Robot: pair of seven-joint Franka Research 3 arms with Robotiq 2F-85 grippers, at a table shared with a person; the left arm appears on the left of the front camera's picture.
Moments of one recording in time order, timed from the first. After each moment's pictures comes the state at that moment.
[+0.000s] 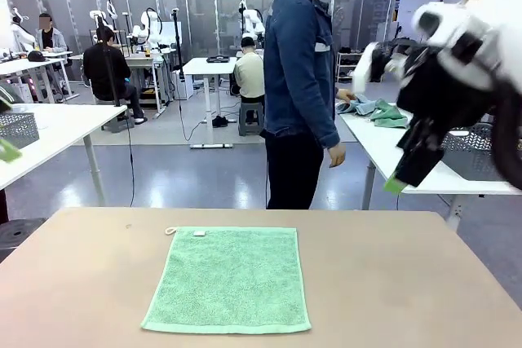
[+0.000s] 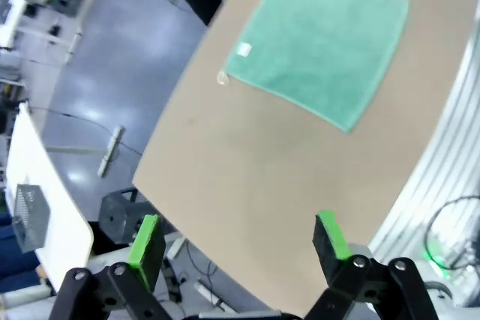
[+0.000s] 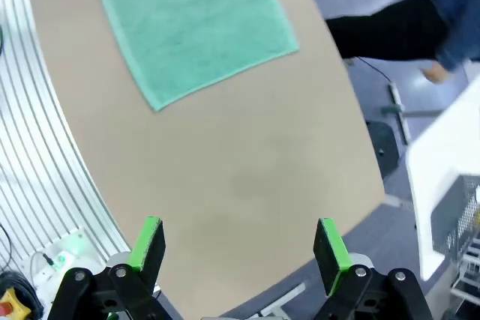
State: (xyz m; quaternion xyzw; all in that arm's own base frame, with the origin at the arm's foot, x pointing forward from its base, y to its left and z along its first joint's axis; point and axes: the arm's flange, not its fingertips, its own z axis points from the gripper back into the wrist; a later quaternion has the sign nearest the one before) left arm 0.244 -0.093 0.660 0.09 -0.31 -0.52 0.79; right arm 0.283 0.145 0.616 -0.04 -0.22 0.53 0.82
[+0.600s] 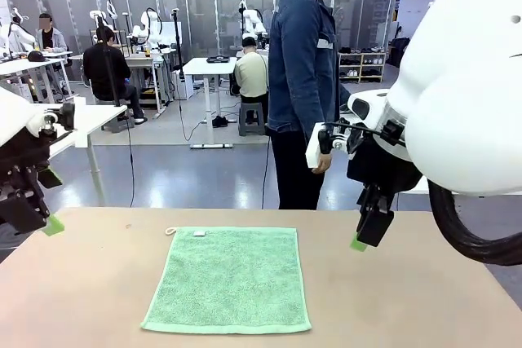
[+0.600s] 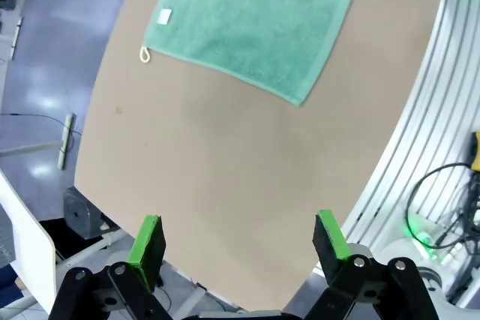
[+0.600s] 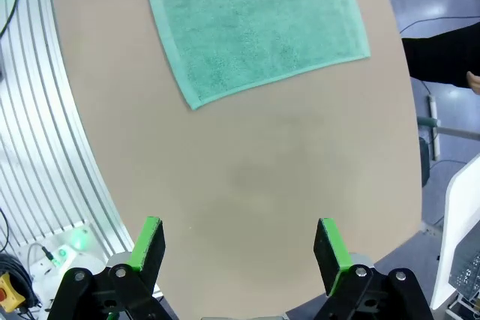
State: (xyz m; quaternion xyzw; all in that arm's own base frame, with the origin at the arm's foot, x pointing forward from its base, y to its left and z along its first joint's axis) left arm 0.264 -0.132 0.579 0.07 -0.21 -0.56 0.80; right arm 0.300 0.185 0.536 -0.02 -0.16 0.57 0.80
